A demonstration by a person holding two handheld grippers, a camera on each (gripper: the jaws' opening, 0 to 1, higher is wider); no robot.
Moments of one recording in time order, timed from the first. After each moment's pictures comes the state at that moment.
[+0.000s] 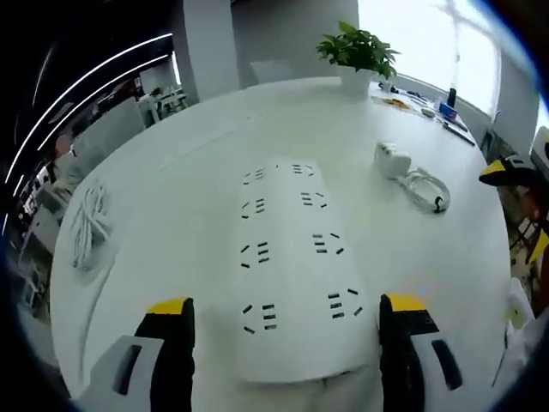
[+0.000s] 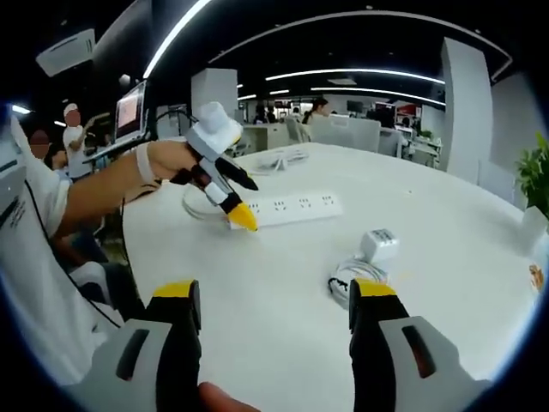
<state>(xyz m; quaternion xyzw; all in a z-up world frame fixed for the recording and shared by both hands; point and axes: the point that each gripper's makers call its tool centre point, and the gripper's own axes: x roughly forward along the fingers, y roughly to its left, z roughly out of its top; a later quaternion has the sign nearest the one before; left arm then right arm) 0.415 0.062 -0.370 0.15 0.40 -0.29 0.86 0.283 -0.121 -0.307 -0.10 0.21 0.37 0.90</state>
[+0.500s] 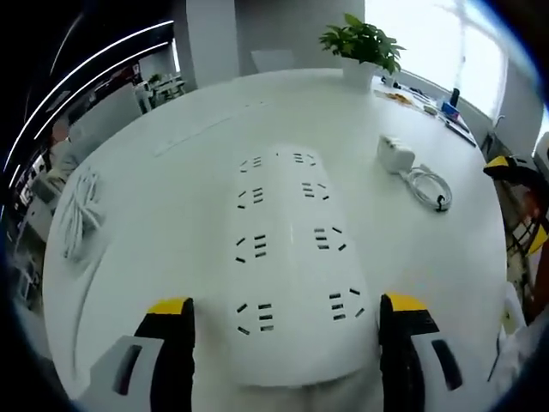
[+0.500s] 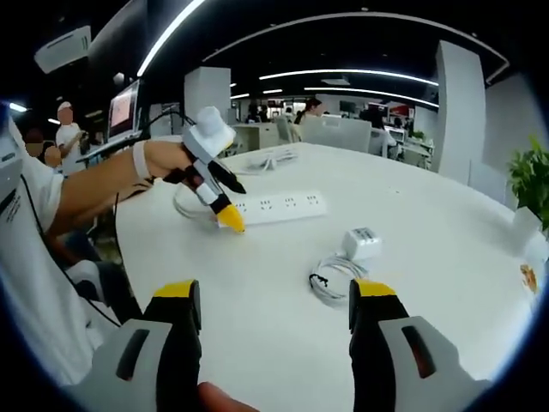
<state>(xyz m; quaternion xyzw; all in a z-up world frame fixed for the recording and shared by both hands) 0.411 0.059 -0.379 0.13 0.44 -0.29 0.84 0.284 -0.144 -0.299 -0.10 0.20 0.35 0.91</state>
